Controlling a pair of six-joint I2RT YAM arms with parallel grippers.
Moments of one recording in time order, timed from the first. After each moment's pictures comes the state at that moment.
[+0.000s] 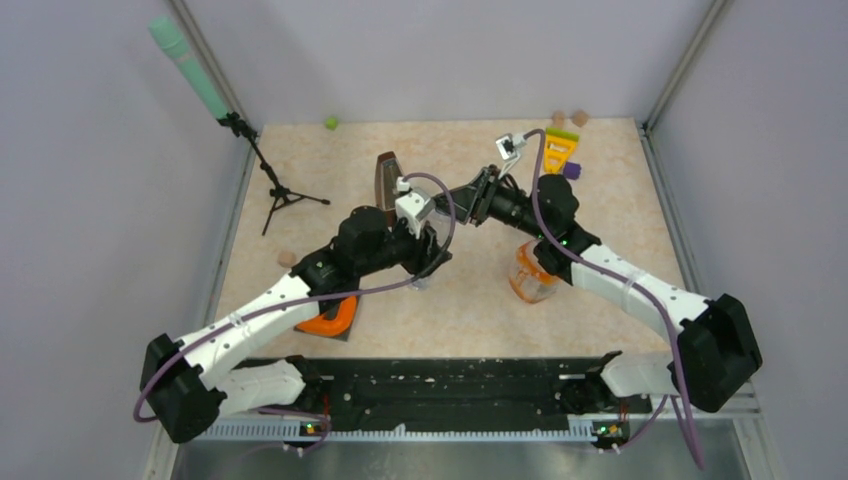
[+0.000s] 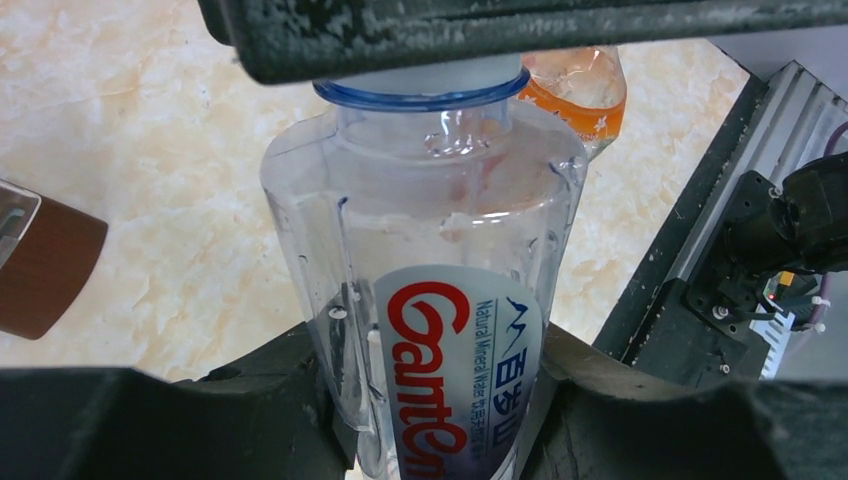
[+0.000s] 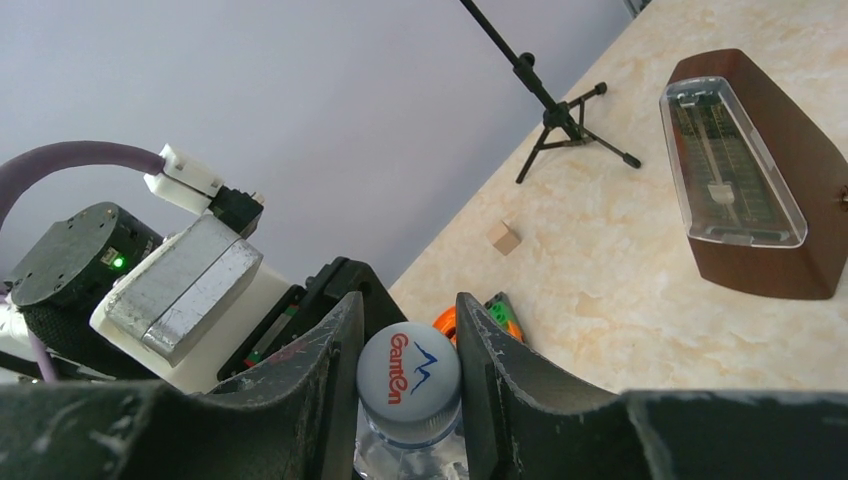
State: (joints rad) left arm -0.77 1.11 0.89 -0.12 0.21 -0.18; right arm 0.64 1.30 0.92 0.49 -0.44 0.76
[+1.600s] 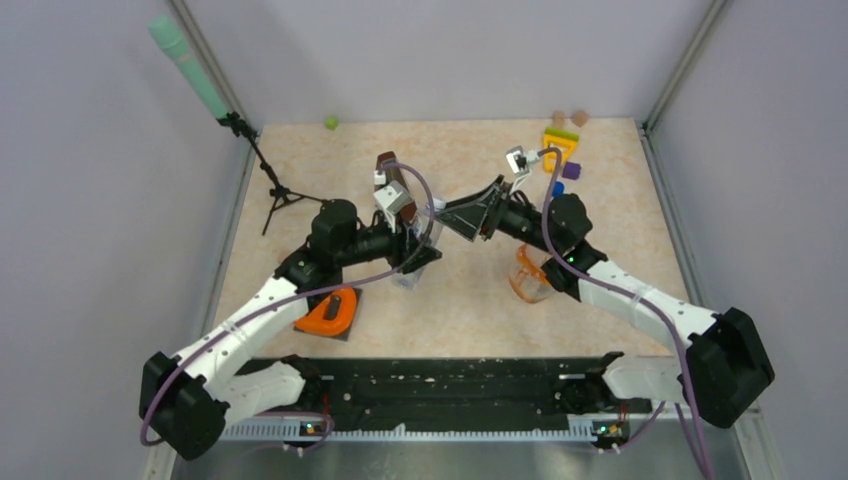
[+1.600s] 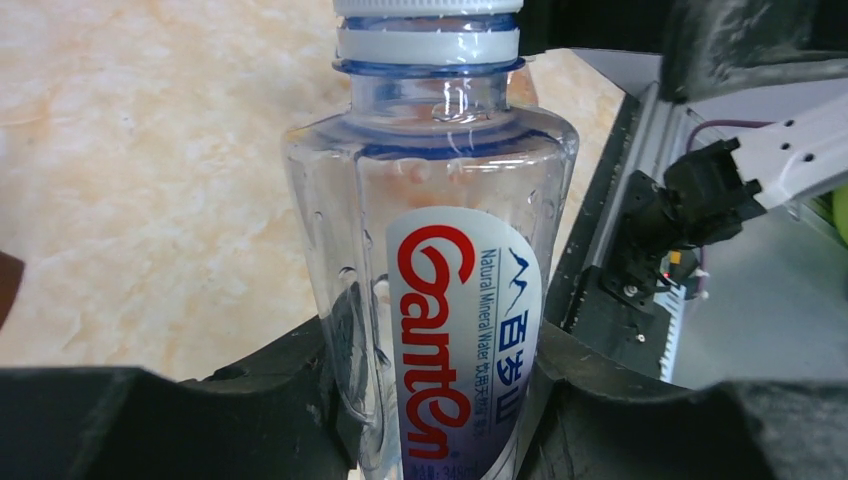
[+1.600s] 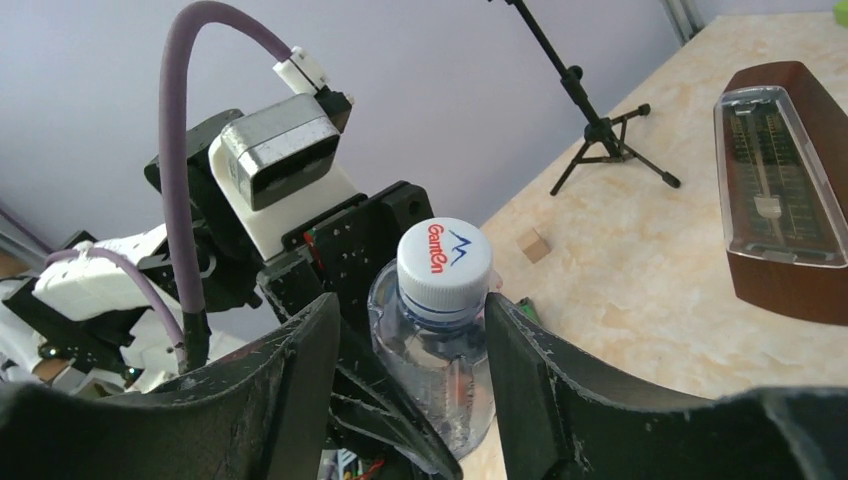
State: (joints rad) left arm -0.59 1.05 0.81 0.00 0.60 -0.25; right arm 0.65 1.21 0.77 0.67 -0.49 0.78
